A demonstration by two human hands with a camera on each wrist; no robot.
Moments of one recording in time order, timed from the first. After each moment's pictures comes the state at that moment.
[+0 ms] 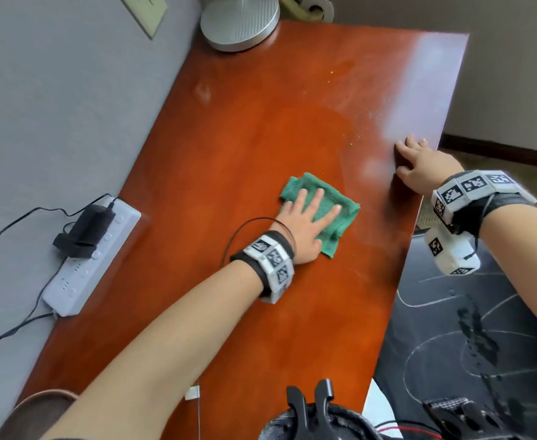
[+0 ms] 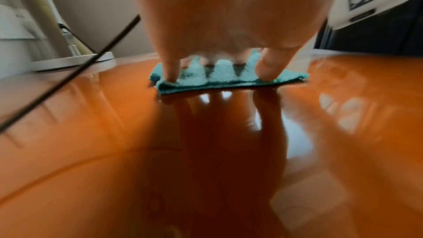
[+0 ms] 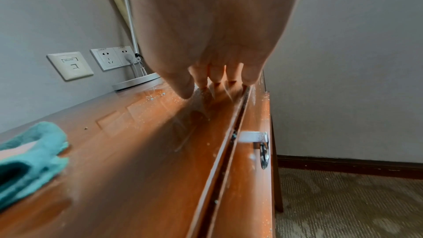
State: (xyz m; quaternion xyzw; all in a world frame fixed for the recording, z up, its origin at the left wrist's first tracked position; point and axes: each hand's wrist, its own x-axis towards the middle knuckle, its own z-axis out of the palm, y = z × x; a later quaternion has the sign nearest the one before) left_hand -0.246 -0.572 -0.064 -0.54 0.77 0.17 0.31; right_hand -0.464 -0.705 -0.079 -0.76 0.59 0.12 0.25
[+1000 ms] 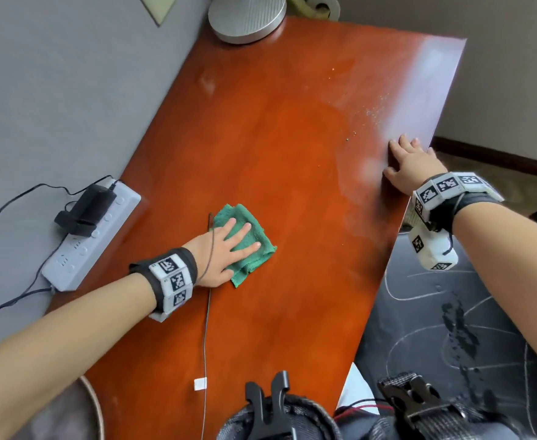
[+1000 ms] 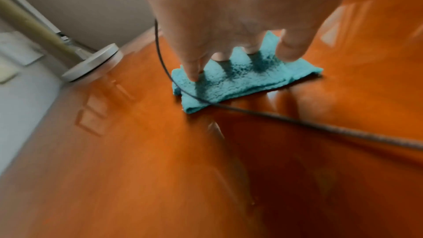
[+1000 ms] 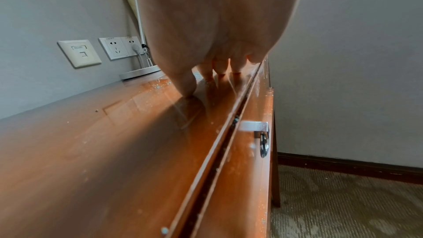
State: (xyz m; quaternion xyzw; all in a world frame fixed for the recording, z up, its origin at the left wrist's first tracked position) left_hand -0.140 -0.490 -0.031 -0.42 0.77 0.12 0.46; right_hand -0.460 -0.696 -0.079 -0.77 0.59 0.12 0.23
